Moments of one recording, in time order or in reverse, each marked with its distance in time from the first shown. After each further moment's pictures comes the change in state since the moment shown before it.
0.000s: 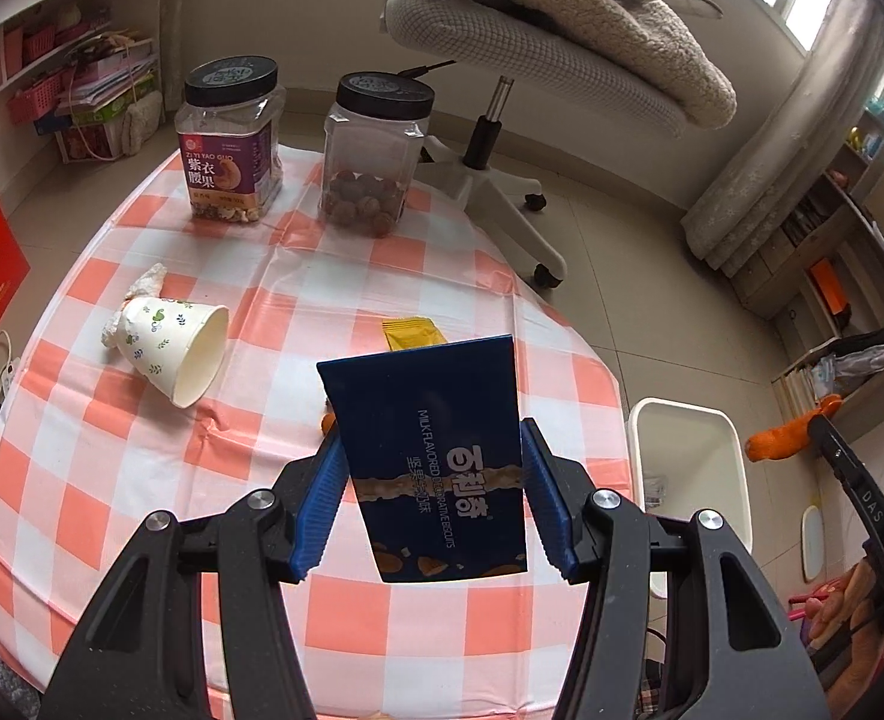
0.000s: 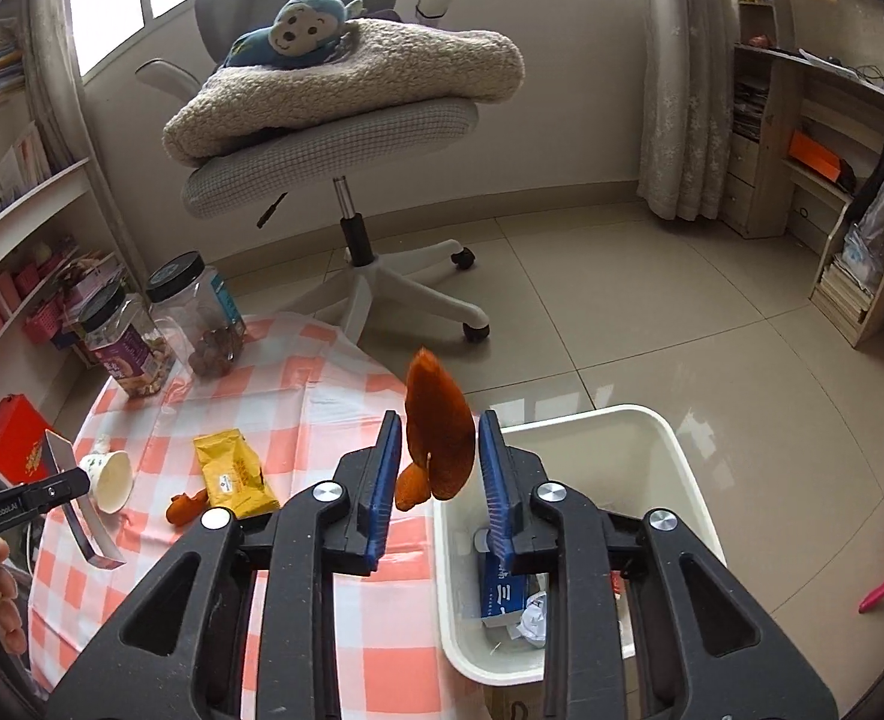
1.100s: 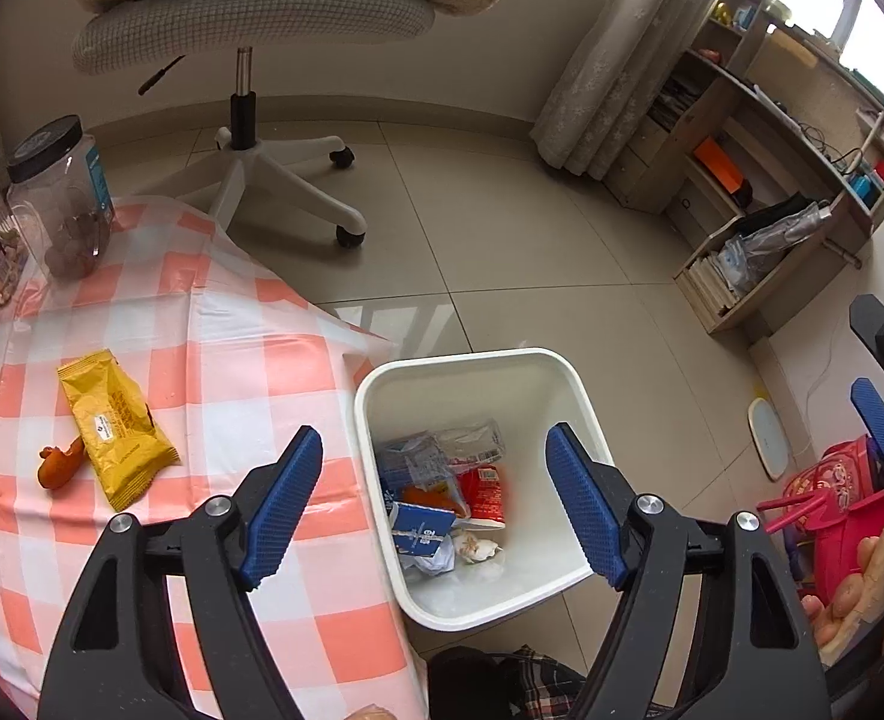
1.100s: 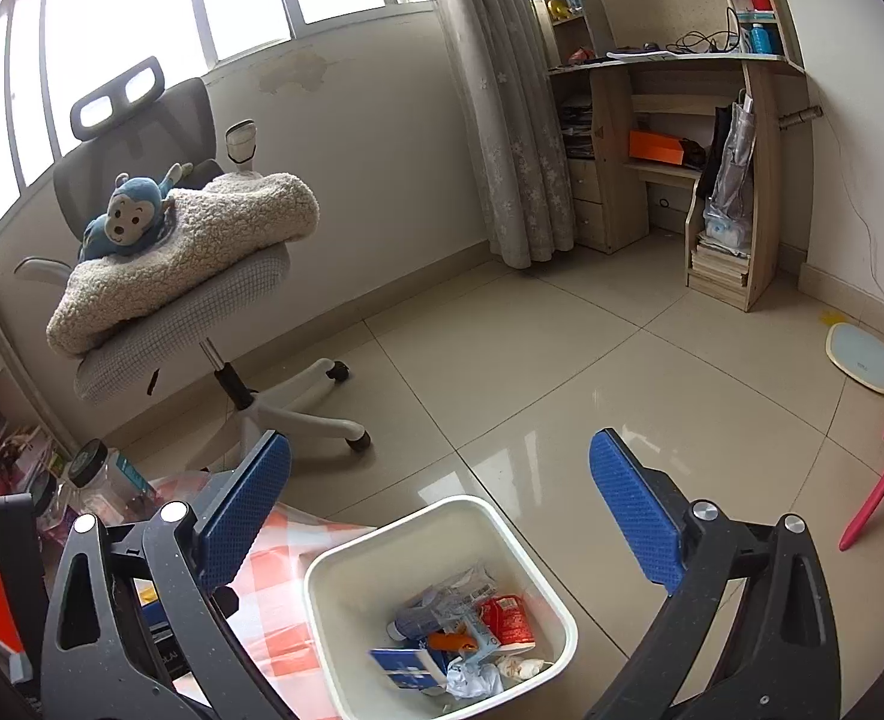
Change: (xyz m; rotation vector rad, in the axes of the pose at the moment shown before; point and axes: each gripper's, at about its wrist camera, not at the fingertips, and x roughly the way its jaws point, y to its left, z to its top) left arm 0.057 -0.212 -0.015 0.259 0.082 -0.175; right arm -0.059 -0.113 0.029 0.260 -0.204 -0.190
